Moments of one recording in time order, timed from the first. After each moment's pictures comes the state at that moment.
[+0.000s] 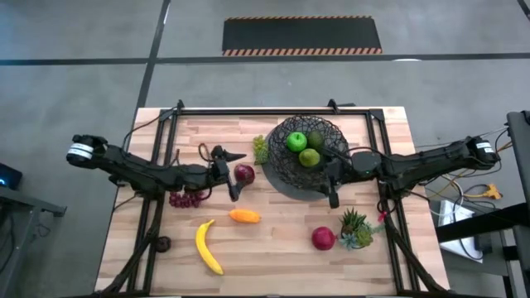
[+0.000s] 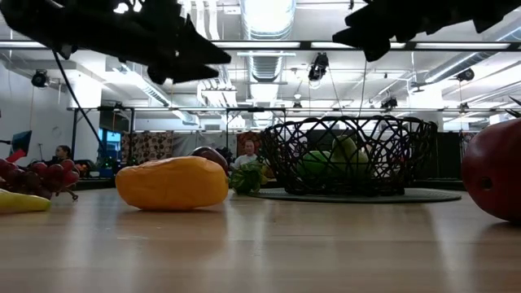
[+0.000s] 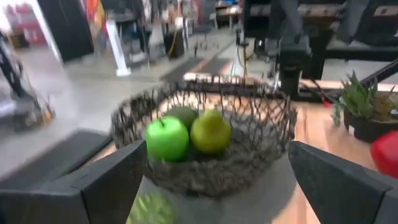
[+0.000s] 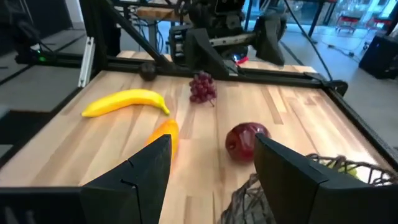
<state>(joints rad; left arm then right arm) -0.15 1.24 0.48 0.66 -0.55 -0.02 0.09 1.00 0.56 0.21 0.00 -0.07</state>
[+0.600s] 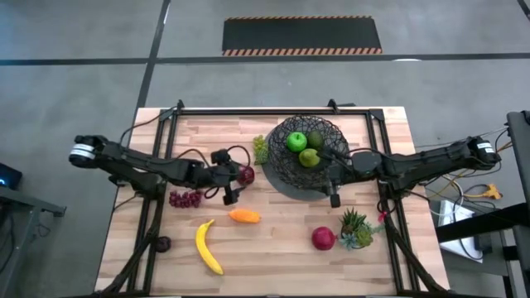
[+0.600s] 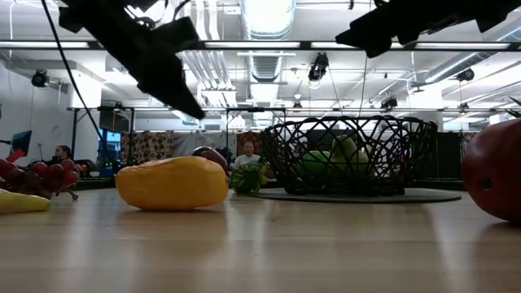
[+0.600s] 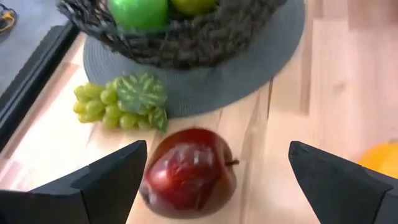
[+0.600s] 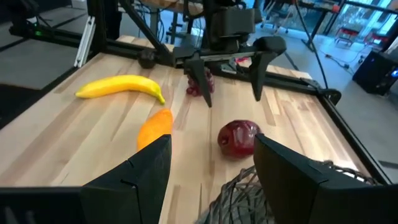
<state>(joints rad) -0.11 1.27 0.74 -0.21 -0.40 -0.13 0.09 0.99 0.56 0.16 0.00 -0.18</state>
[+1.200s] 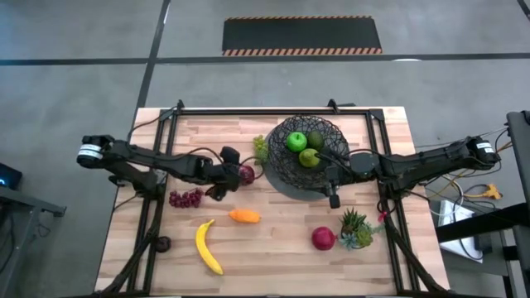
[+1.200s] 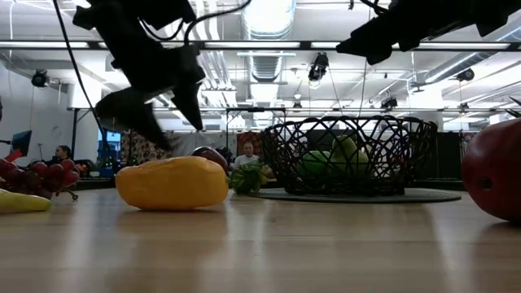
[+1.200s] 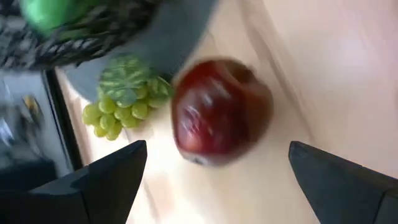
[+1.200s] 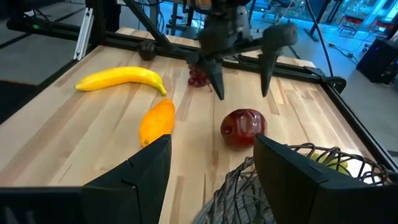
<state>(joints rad) -0.05 1.36 0.85 -0.50 -0.38 0.57 0.09 1.00 0.55 0.16 0.00 -0.15</state>
